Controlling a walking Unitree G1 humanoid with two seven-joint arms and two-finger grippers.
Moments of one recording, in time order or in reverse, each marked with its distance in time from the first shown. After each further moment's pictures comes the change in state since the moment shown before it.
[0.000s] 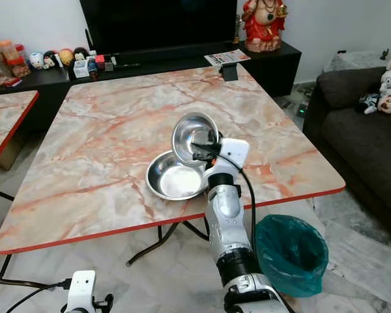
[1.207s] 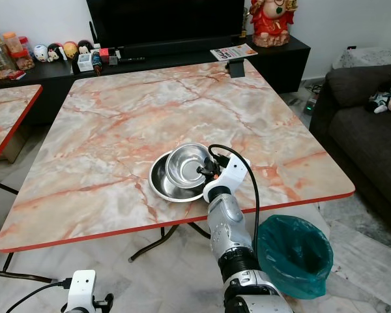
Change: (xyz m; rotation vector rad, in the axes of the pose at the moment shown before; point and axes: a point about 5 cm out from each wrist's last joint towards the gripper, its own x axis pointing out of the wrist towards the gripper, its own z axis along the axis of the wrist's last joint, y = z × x) left arm 0.000 0.000 0.000 0.001 0.002 0.000; right arm -0.003 -0.011 -0.033 0.270 0.273 -0.022
